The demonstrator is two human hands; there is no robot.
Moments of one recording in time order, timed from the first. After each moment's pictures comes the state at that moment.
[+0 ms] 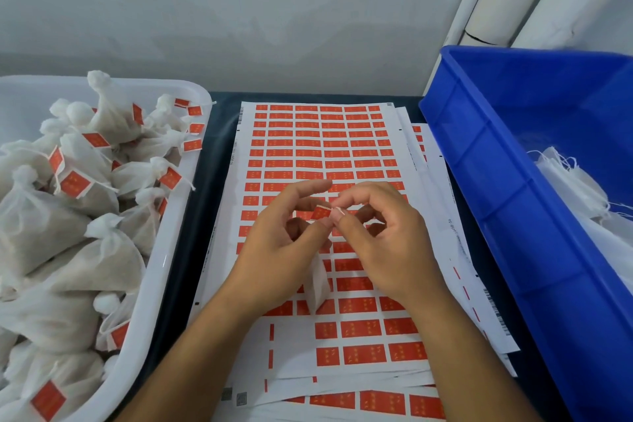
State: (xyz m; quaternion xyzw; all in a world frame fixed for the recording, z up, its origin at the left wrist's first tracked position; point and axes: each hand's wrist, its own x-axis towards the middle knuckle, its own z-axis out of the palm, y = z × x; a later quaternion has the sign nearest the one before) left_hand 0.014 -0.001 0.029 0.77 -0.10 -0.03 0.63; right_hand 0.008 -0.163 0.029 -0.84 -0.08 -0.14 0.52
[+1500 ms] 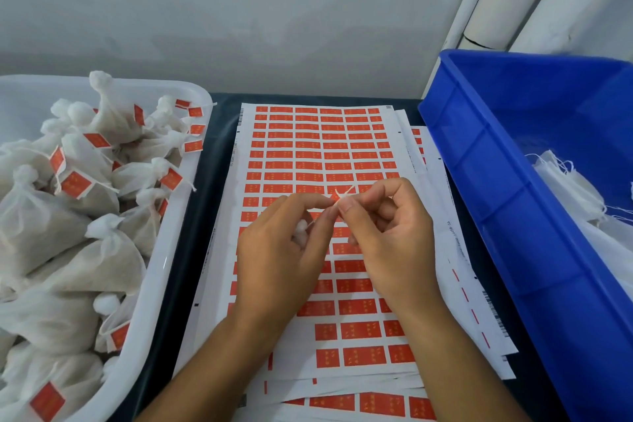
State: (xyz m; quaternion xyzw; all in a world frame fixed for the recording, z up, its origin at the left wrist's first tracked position) left_hand 0.008 -0.015 0.018 0.85 -0.09 0.24 0.45; right_hand 0.002 -0.154 0.027 -0.75 0.01 -0.18 0.63
